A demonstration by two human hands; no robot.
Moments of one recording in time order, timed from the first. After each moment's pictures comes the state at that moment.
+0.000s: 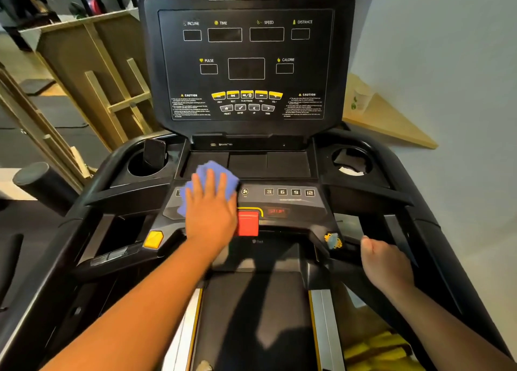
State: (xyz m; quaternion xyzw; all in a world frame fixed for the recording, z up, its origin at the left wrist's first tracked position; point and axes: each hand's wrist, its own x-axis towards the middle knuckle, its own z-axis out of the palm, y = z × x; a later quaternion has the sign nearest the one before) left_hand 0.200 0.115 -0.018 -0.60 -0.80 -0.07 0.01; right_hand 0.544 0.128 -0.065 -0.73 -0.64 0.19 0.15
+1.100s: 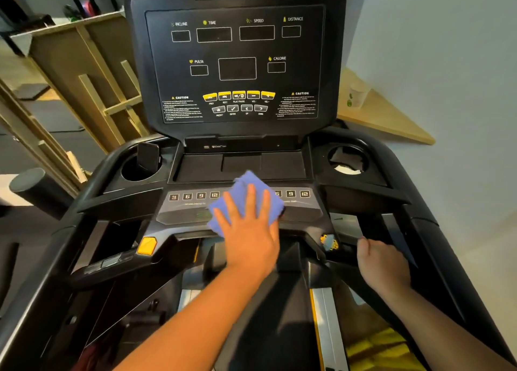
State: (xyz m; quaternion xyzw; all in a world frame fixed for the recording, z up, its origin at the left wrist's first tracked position) left_hand 0.289 0.104 -0.035 -0.64 -0.77 -0.06 0.00; right_hand 0.543 0.128 -0.064 -0.72 -0.66 0.14 0.14
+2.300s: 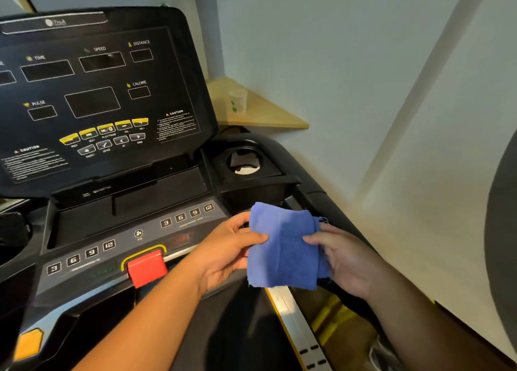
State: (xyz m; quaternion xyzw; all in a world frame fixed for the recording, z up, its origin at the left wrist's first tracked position) left_hand 0.373 0.124 0.030 -0.43 -0.46 -0.25 -0.74; right_hand 0.596 0.058 0.021 -0.55 -0.26 0.67 0.42
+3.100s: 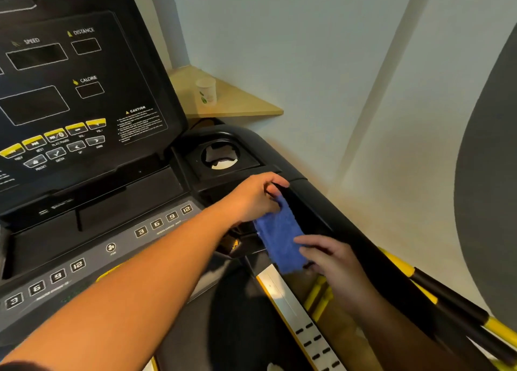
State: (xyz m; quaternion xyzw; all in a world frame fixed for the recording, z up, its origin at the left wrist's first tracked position) left_hand 0.450 0.199 0.036 -0.75 -0.40 -0.09 -0.52; right_hand 0.583 0.017 -0.013 -0.67 -0.28 0.49 0.49
